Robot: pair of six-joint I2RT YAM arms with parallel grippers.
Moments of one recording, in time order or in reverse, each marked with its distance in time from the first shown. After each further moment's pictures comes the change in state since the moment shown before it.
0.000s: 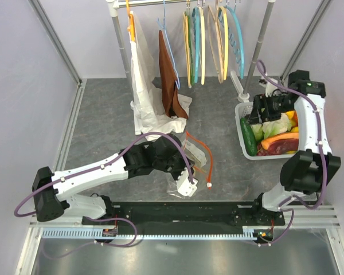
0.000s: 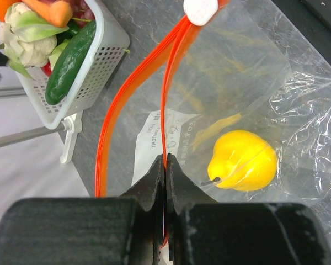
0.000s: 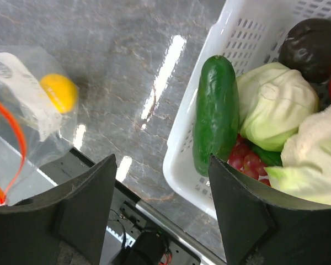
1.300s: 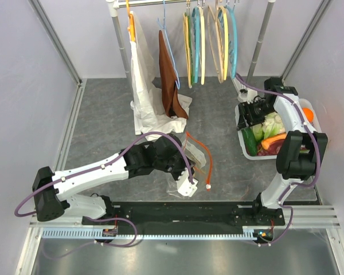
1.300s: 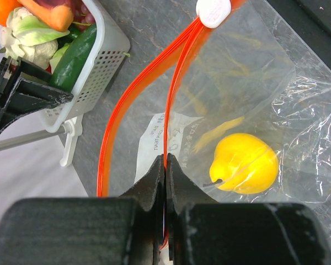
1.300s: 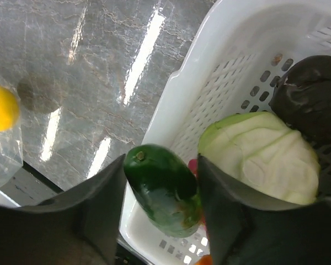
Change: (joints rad) left arm 0.000 0.004 -0.002 0.006 0.014 0.001; right arm 0.127 0.180 -0.148 0.267 0.149 0.016
